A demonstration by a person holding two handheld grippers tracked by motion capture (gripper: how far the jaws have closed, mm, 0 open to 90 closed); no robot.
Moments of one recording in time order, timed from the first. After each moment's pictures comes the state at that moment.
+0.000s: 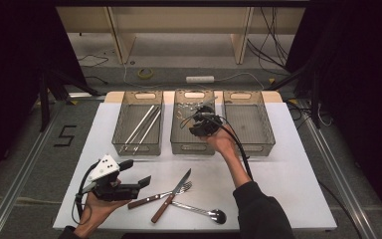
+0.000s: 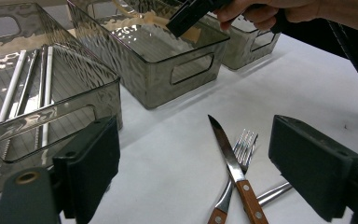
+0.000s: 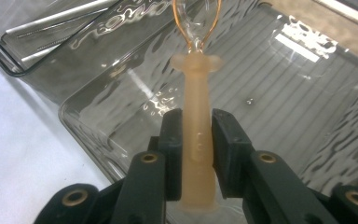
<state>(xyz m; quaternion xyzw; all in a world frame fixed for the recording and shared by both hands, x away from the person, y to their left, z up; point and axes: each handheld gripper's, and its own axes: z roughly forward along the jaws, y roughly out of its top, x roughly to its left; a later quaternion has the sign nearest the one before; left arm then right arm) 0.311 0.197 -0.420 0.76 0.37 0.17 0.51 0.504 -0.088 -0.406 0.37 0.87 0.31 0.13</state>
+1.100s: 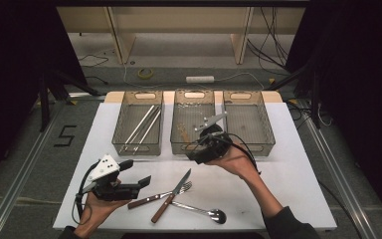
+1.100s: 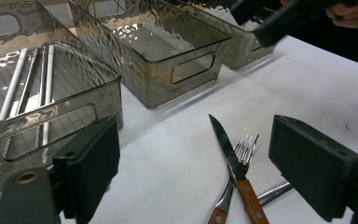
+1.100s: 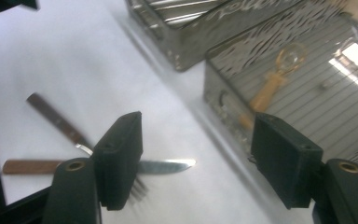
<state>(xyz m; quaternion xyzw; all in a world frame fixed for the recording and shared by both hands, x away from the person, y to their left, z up) 0.312 0.197 -0.420 0.76 0.38 0.17 0.51 0.413 -0.108 -0.375 0.27 0.90 0.34 0.08</state>
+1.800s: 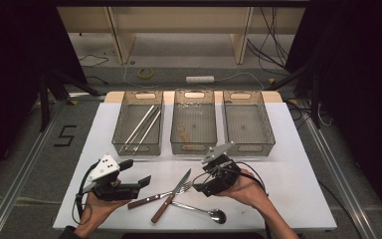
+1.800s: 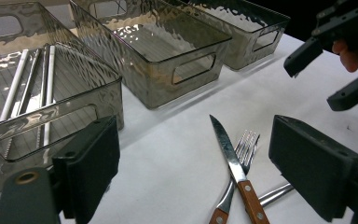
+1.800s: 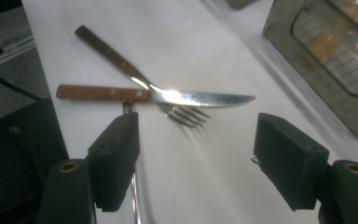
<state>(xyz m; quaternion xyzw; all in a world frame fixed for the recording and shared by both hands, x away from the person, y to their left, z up) 0.312 0.197 -0.420 0.76 0.38 0.17 0.51 0.353 -0.126 -0.403 0.25 0.91 0.32 0.04</state>
